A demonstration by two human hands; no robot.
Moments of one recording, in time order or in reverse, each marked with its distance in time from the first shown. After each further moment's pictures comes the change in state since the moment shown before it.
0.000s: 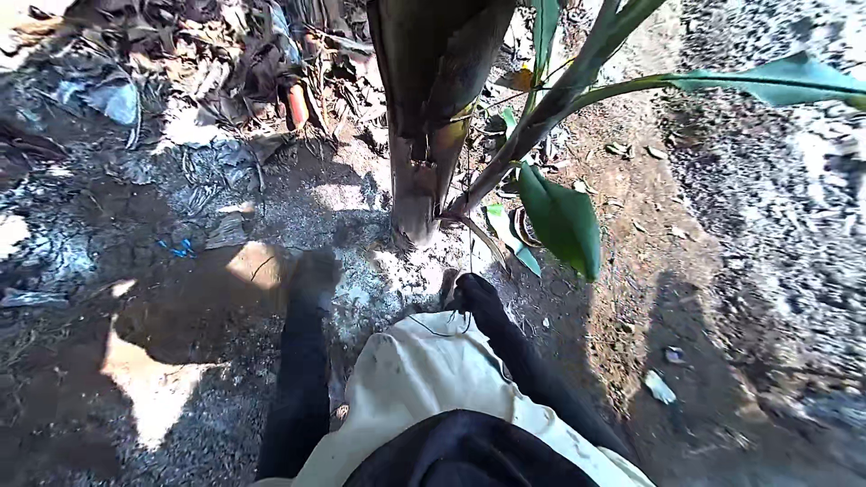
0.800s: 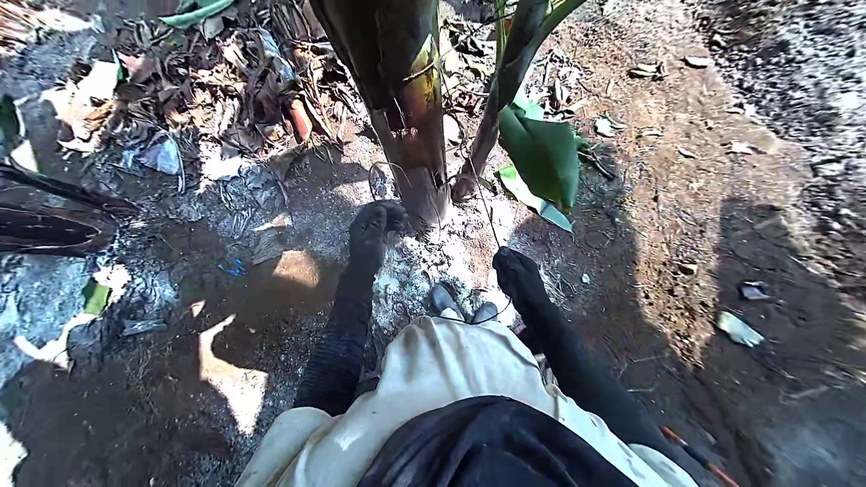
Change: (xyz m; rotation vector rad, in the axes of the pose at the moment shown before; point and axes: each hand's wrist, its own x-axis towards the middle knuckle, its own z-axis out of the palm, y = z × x) left_hand -0.042 -0.015 0.109 0.377 -0.684 0.441; right_hand -0.080 0.009 -0.033 0.091 0.123 -0.134
